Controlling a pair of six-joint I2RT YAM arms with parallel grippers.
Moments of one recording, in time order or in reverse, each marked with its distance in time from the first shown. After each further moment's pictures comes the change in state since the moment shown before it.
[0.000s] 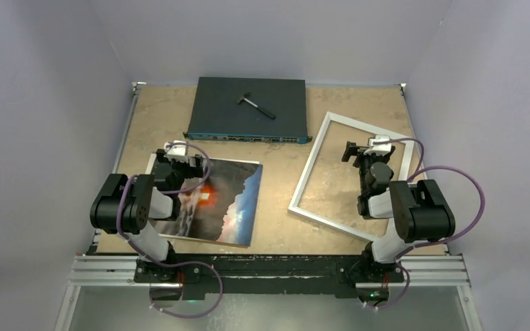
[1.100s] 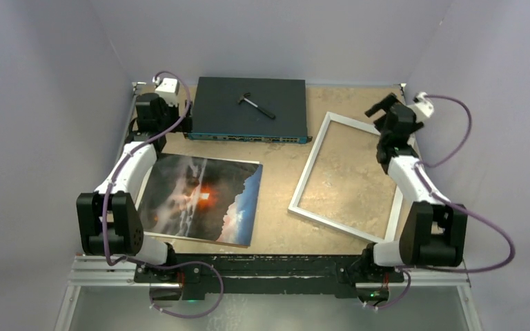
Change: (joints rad) left arm 0.035 -0.183 0.791 -1.226 -0.027 0.028; right arm -0.135 -0.248 0.564 -1.064 0.214 0.580
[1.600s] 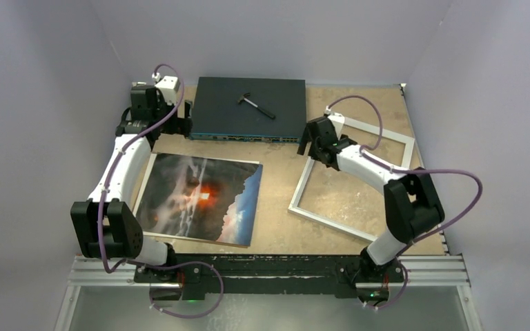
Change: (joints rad) left arm 0.000 -0.029 0.211 -0.441 0.072 -0.002; right arm 0.555 0.263 0.216 -0.563 0.056 0.022
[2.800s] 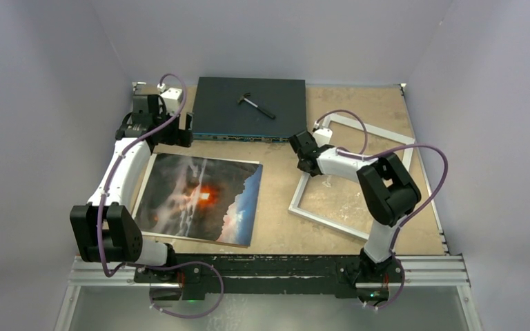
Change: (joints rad) left arm 0.001 -0.032 -0.041 -0.138 0.020 0.056; right arm 0.109 0.230 0.019 -0.023 0.150 0.203
